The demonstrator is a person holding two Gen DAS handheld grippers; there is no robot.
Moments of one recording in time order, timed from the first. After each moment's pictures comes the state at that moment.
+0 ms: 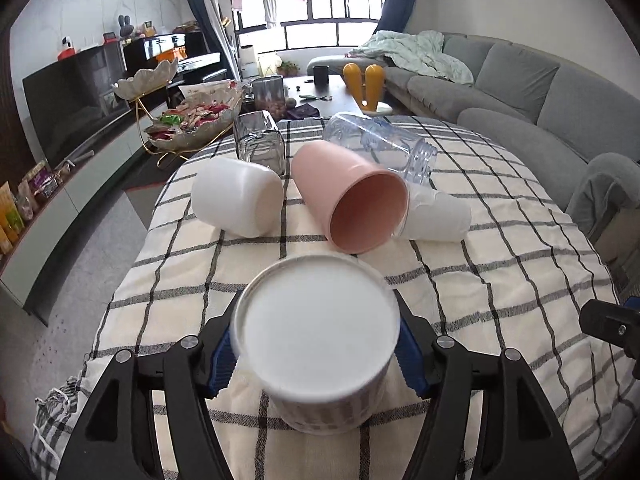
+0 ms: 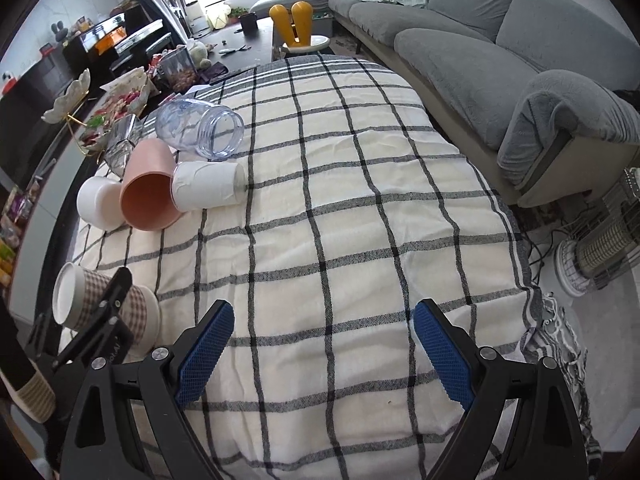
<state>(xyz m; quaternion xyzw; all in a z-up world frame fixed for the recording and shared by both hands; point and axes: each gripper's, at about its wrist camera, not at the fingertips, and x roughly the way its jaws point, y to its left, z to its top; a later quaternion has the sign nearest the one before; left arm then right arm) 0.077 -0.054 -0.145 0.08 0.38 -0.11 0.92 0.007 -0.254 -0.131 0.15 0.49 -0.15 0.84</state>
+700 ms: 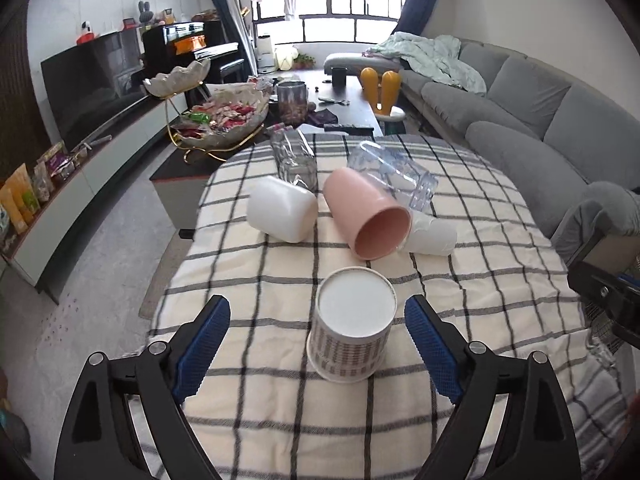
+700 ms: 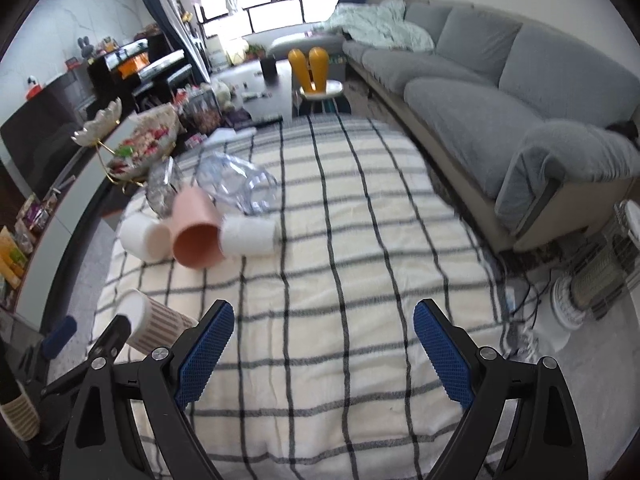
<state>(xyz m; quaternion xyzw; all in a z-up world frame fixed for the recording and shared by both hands) 0.044 -0.022 -0.072 0.05 0.40 -0.09 0.91 -0.011 -0.231 -0.057 0.12 0.41 -0.15 0.89</state>
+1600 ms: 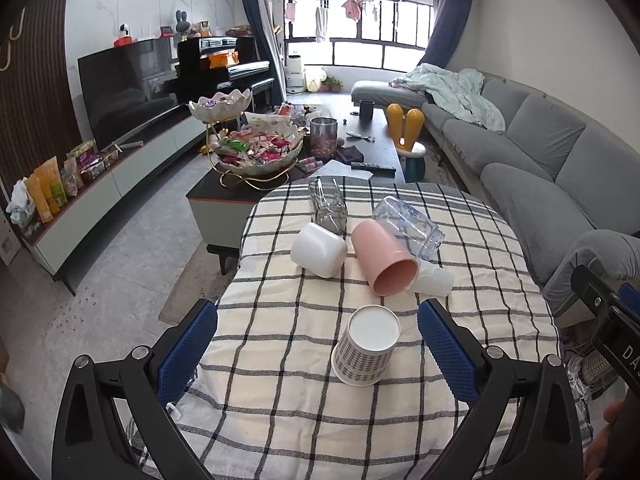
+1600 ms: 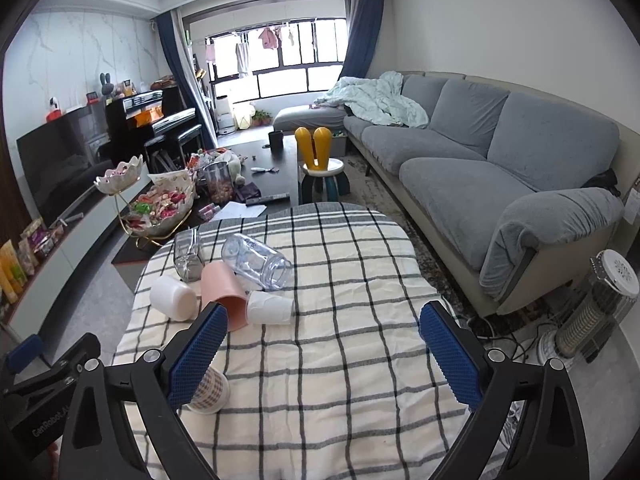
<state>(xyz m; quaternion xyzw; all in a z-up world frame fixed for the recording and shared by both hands) 0.020 0.004 -0.006 0.01 0.36 -0.05 0.93 -0.037 -0.207 0.001 0.09 0.30 -0.17 0.94</state>
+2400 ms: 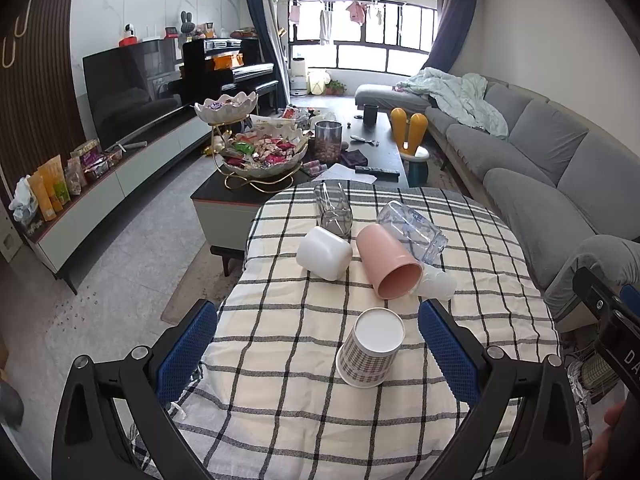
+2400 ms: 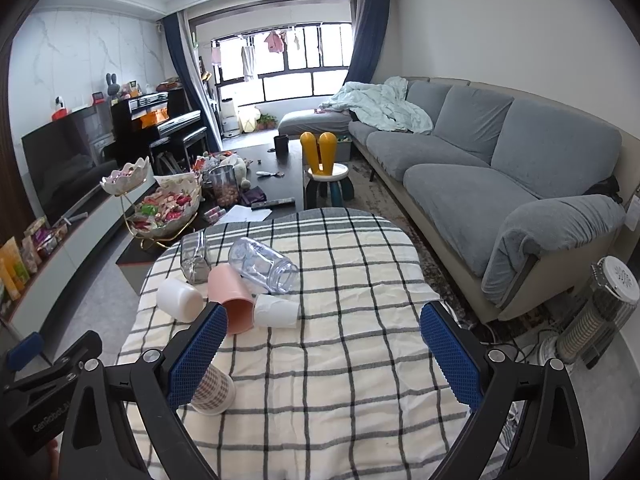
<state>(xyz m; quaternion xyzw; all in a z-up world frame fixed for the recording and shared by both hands) 0.019 0.008 -0.003 0.01 0.36 -0.04 0.93 -0.039 -0.202 0.004 0.08 0.30 -0.17 0.94</state>
